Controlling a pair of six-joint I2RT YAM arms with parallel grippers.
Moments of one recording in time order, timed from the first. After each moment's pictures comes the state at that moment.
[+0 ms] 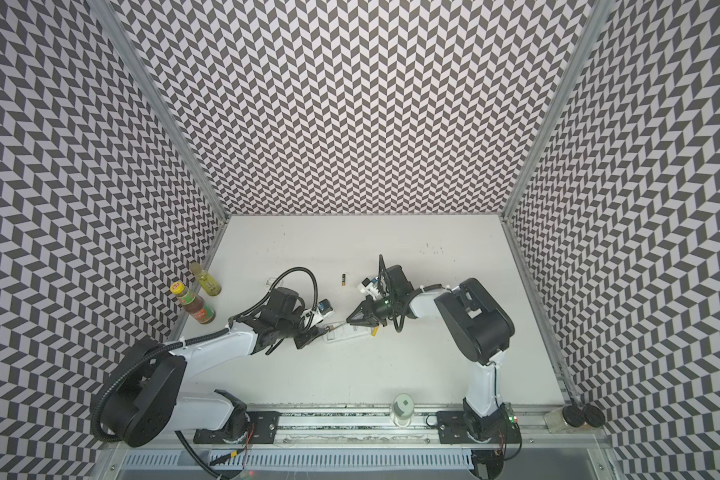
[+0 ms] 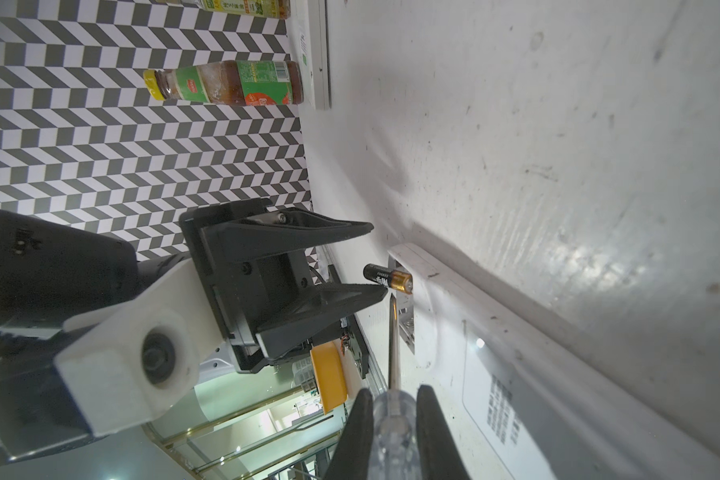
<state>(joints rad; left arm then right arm) -0.48 1.36 0.53 -0.07 0.34 0.56 0.54 1.91 0.93 0.10 -1.03 0.76</state>
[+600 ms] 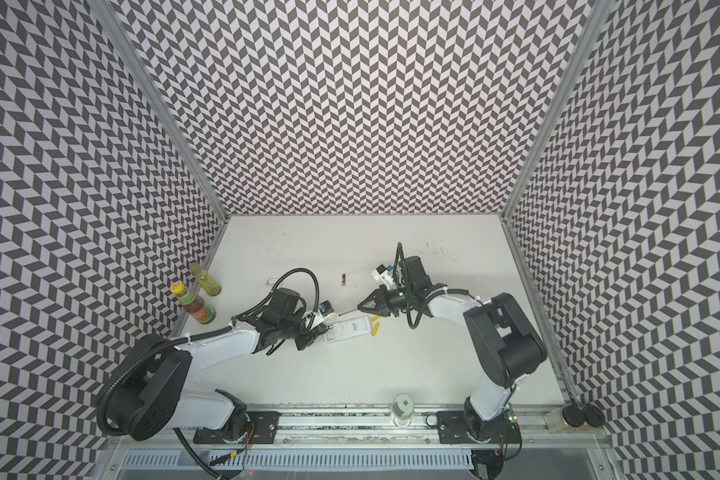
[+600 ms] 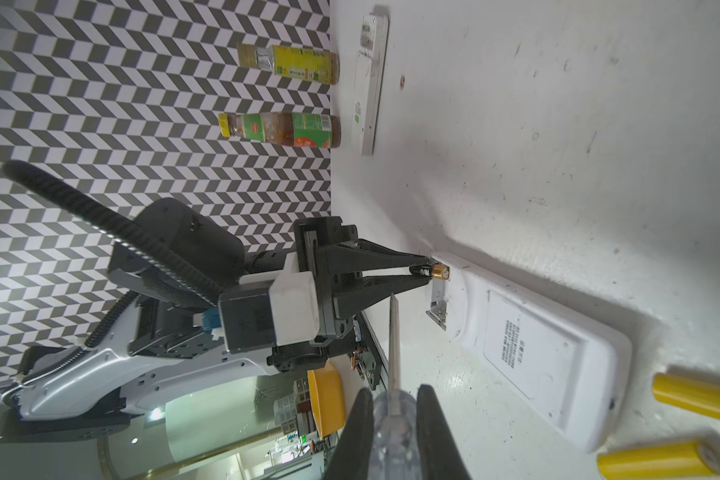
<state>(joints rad) -0.48 1.39 0.53 -0.06 0.37 0.56 0.43 1.67 0.87 0.02 -0.99 0.72</state>
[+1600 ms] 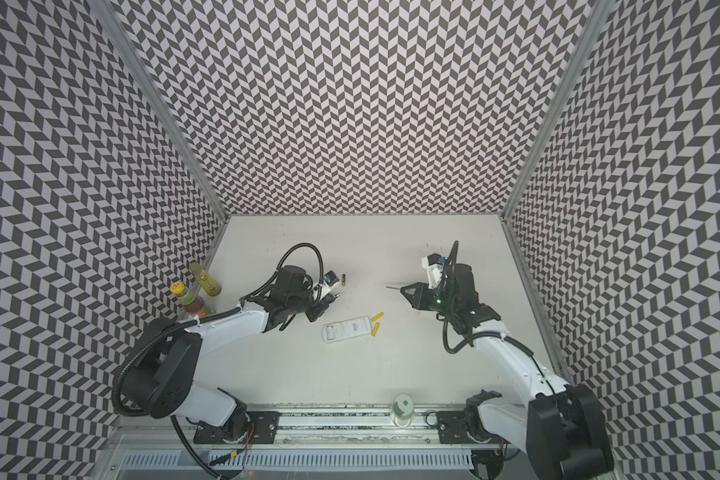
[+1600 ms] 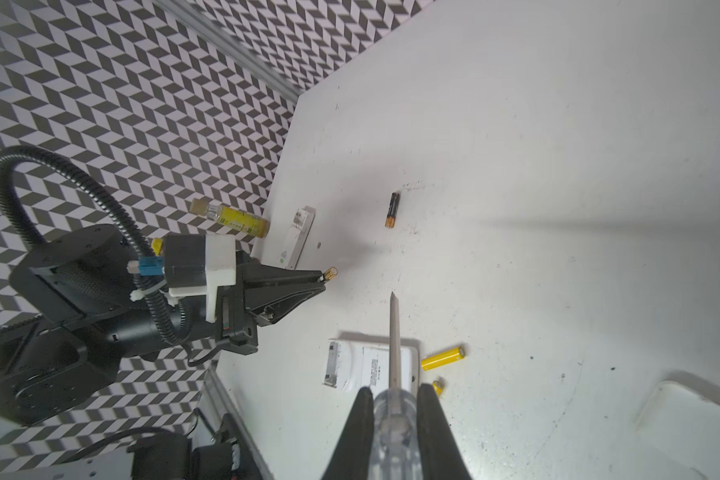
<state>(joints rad) -0.46 1.53 0.74 0.05 0.26 0.42 0.26 1.11 0.63 -0.08 -0.52 0.51</state>
